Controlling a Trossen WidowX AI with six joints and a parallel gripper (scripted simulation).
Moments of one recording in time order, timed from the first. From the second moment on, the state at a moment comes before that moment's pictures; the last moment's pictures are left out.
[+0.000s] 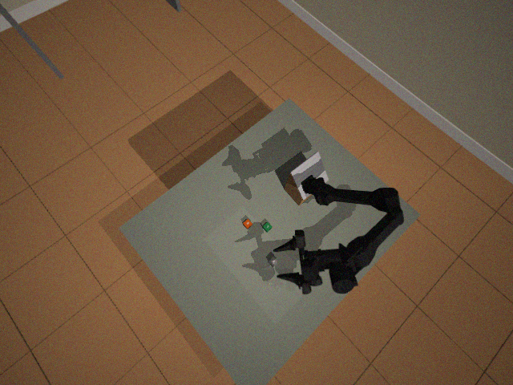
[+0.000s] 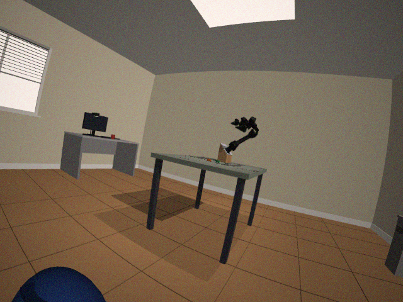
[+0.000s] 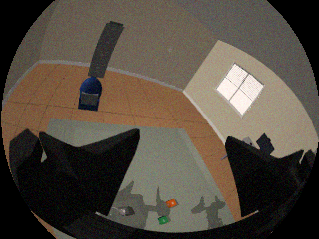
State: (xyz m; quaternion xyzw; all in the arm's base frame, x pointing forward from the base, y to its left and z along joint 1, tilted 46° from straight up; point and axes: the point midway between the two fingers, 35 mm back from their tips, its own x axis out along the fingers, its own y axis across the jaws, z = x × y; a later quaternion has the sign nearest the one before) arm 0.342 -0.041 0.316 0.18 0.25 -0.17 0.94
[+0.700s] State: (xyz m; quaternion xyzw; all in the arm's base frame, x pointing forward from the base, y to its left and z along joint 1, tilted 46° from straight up) arm 0.322 -0.044 0.011 0.20 0.65 0.25 0.69
